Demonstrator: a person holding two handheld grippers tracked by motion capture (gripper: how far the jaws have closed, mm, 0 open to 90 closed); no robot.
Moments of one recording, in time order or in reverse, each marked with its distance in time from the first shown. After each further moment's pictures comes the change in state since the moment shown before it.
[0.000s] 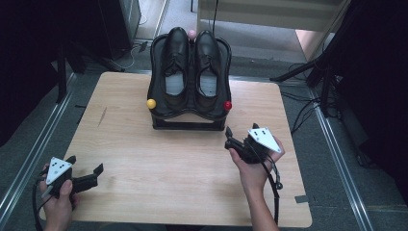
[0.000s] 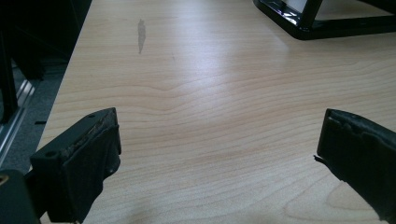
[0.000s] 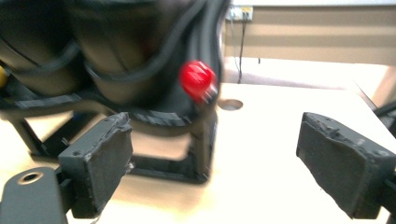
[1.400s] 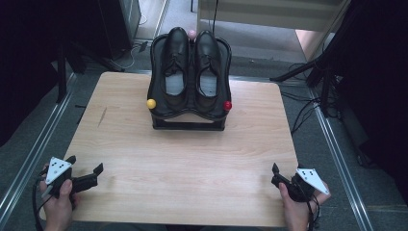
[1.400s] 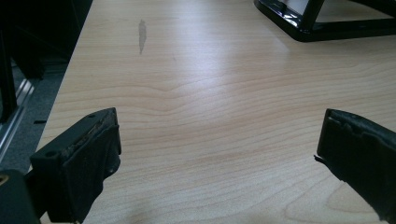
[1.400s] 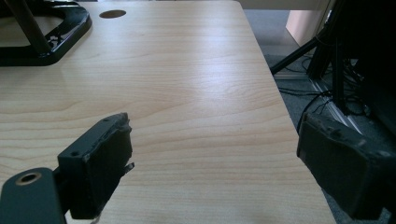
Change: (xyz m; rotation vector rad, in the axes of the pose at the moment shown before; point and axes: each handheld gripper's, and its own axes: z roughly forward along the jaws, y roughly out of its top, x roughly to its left) left arm 0.001 0.000 0.000 -0.001 0.001 -0.009; right arm -0.125 -0.097 -0.070 0.124 -0.200 0.044
